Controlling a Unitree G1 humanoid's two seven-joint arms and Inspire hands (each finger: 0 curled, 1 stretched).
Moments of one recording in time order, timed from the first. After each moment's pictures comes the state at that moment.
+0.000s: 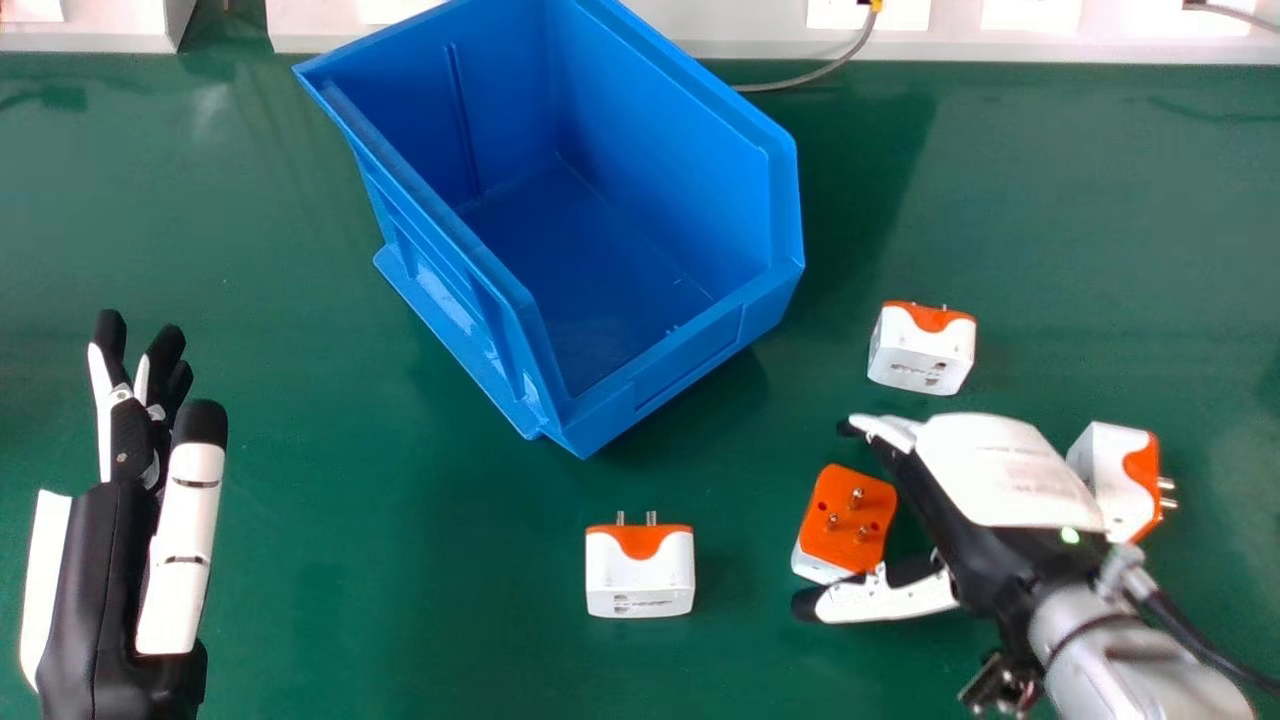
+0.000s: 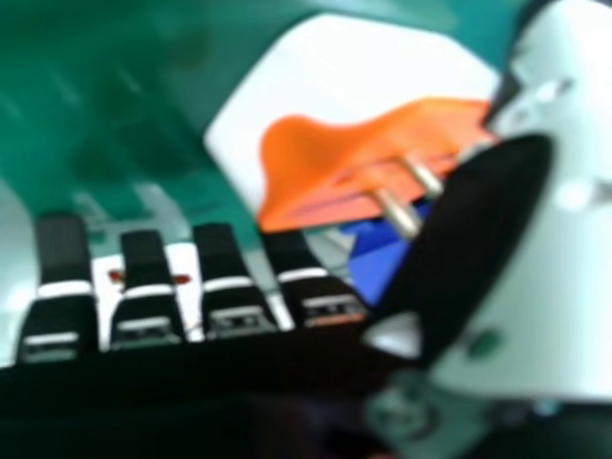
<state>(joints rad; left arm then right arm) 0.42 0.12 0.26 -0.05 -0.14 -0.50 -0.14 0.03 -0.41 0.32 -0.05 -0.96 0.21 0.19</state>
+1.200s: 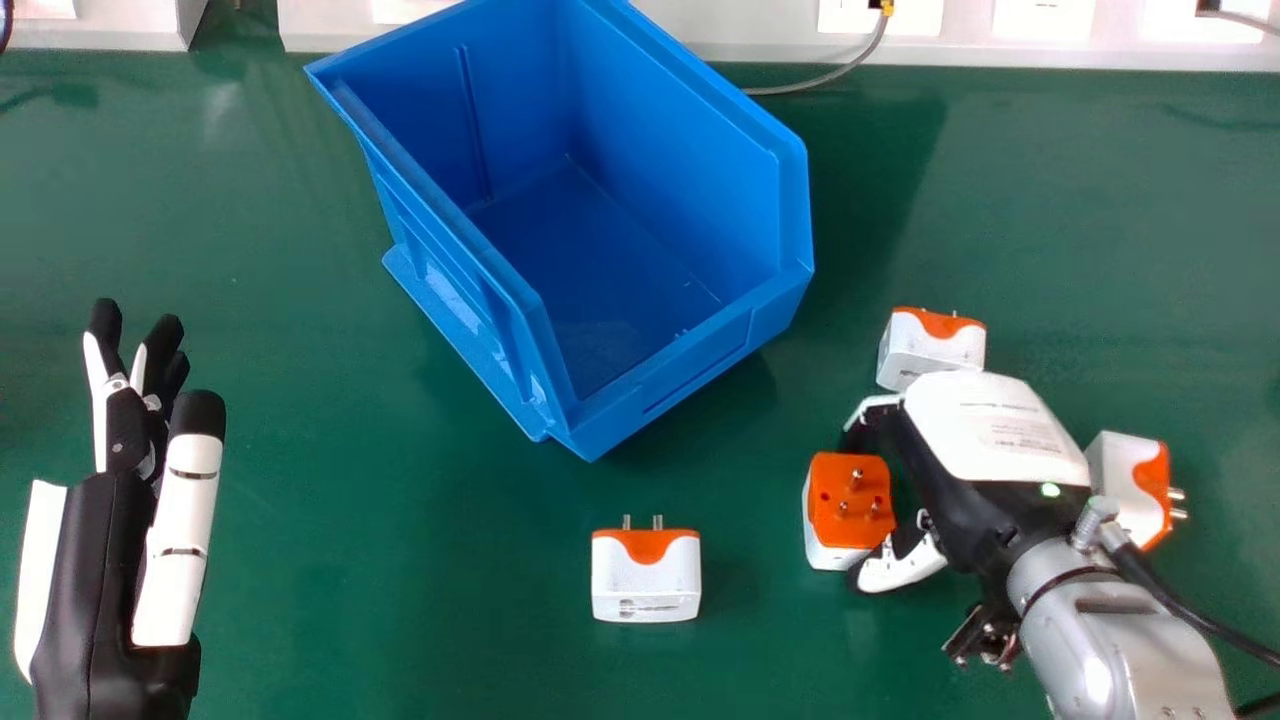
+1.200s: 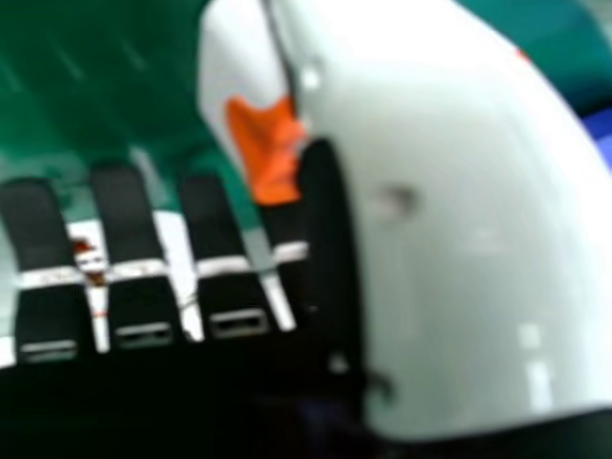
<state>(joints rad) 0.41 0.13 0.27 -0.08 -0.13 -0.48 -0.13 -0.03 -0.40 0.36 -0.03 -0.95 0.27 0.14</state>
